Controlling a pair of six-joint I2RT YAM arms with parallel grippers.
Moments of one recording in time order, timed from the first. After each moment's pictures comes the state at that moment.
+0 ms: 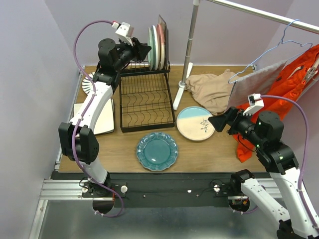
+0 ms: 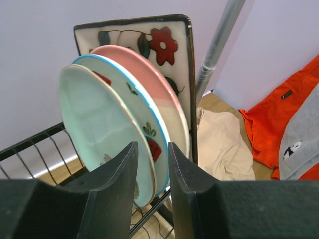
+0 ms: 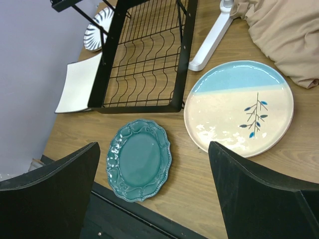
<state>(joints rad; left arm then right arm) -0.22 1.67 1.61 0.19 0.48 -0.25 0.33 0.62 0.94 -0.62 -0.18 0.50</state>
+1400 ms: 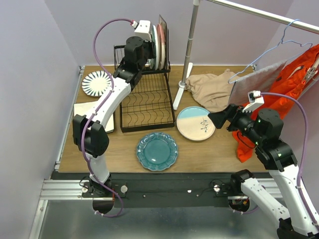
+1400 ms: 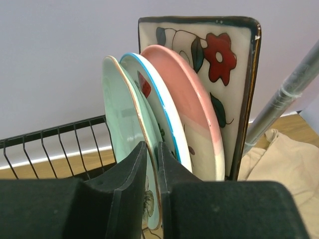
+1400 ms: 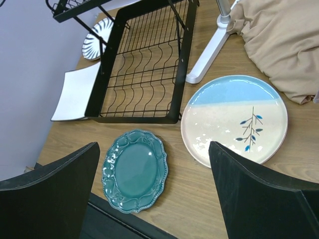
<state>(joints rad) -0.43 1.83 1.82 0.03 -0.14 -0.12 0.33 0.64 0.95 -0.56 -0.16 0.48</state>
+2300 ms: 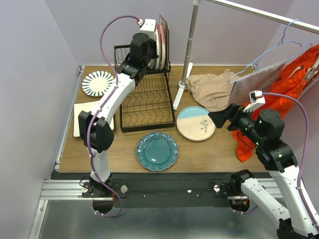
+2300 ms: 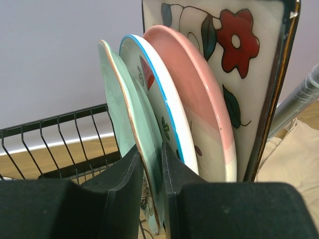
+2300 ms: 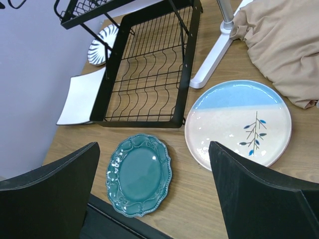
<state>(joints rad) -0.45 1.93 1.99 -0.14 -0.22 -0.09 0.33 0.64 0.95 -0.54 -0.16 0.49</state>
